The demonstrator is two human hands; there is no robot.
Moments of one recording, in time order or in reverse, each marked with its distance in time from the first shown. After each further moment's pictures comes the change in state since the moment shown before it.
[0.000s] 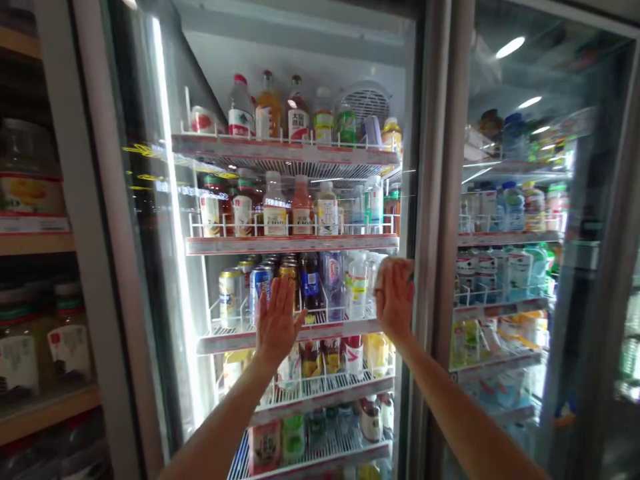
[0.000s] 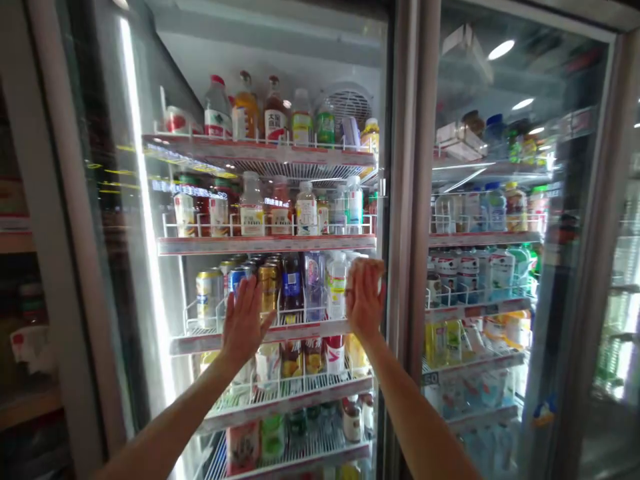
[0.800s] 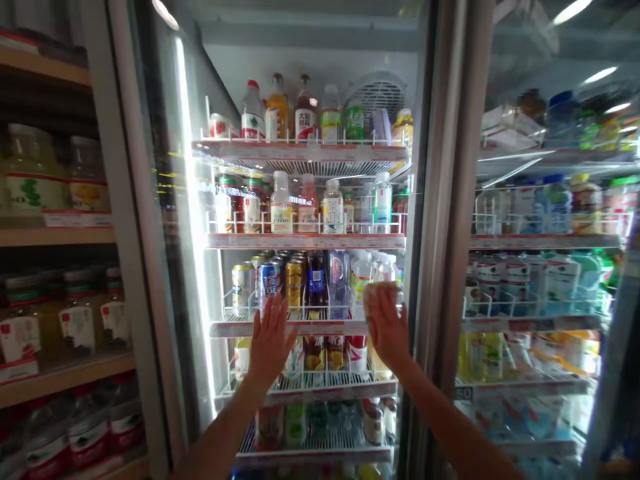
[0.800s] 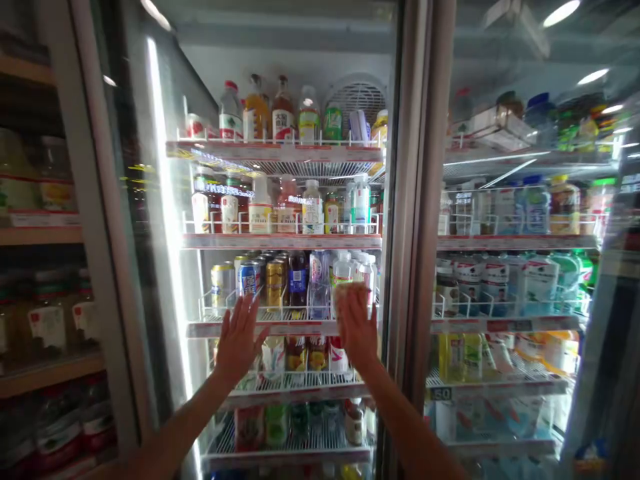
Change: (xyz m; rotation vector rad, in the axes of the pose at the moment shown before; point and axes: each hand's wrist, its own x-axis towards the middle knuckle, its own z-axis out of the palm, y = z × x) left_hand -0.045 0.009 -0.014 0.126 -0.117 -0.048; right_hand -0.049 0.004 -0.011 0.157 -0.119 -0.164
